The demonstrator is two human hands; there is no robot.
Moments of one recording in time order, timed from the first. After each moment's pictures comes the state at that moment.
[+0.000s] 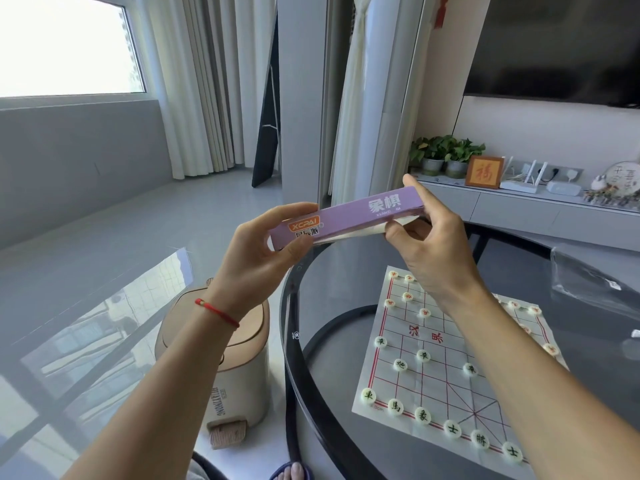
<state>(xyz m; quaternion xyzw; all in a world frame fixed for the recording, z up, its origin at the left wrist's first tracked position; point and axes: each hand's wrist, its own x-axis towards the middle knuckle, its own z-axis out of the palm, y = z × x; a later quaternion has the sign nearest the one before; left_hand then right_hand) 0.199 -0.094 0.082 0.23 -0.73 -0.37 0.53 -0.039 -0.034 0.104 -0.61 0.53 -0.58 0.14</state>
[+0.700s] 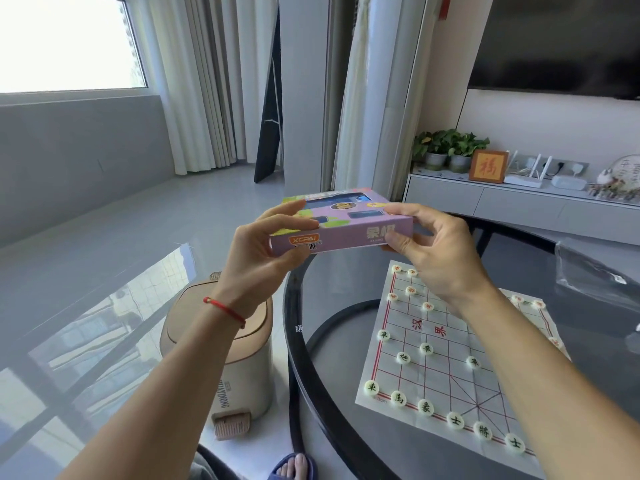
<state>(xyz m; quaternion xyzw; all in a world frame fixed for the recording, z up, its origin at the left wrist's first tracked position) 0.203 -0.100 0.066 0.22 -0.71 -0.40 0.53 -0.045 -0.032 0.089 -0.57 0.51 -0.59 0.26</state>
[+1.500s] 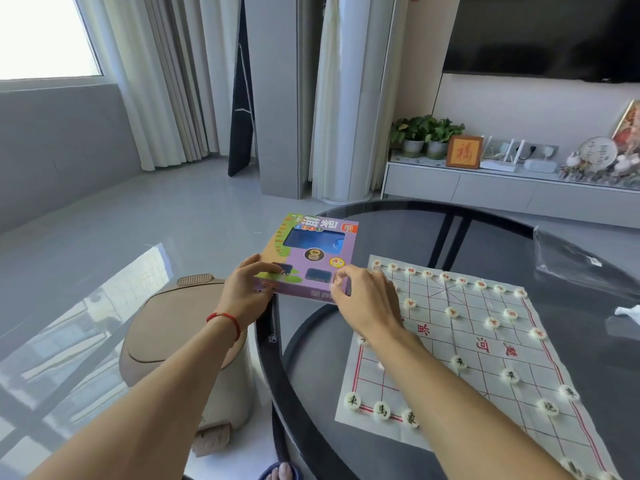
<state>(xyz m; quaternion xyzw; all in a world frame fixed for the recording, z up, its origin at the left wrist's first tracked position) 0.175 -0.183 -0.048 0.51 -0.73 -0.27 0.37 -0.022 -0.081 -0.010 -0.60 0.76 -0.27 0.01</state>
